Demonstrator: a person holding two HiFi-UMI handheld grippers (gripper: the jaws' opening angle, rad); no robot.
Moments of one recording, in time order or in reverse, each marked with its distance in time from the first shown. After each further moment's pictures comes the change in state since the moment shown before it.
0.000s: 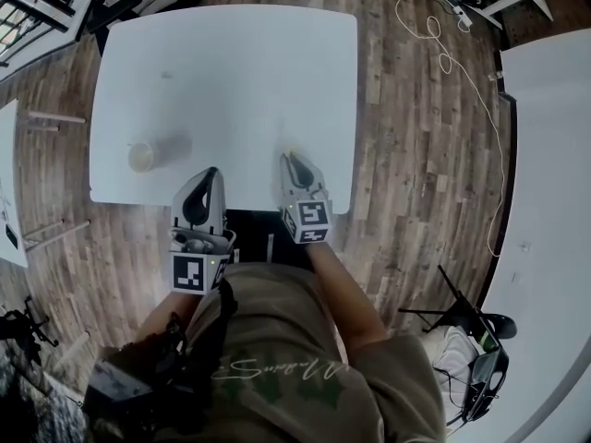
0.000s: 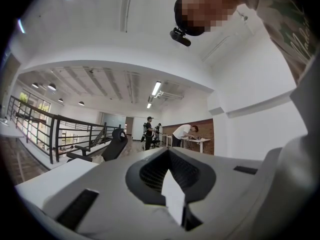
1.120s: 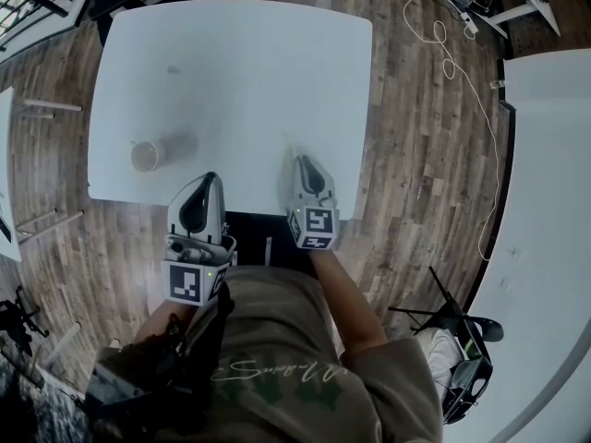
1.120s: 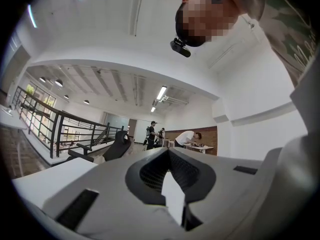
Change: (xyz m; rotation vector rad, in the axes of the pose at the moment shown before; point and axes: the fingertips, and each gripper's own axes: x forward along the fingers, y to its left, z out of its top) left arm 0.001 0.028 0.019 -0.091 -0.033 0.030; right arm 0.003 -0.012 0.005 -0.031 0.034 -0.119
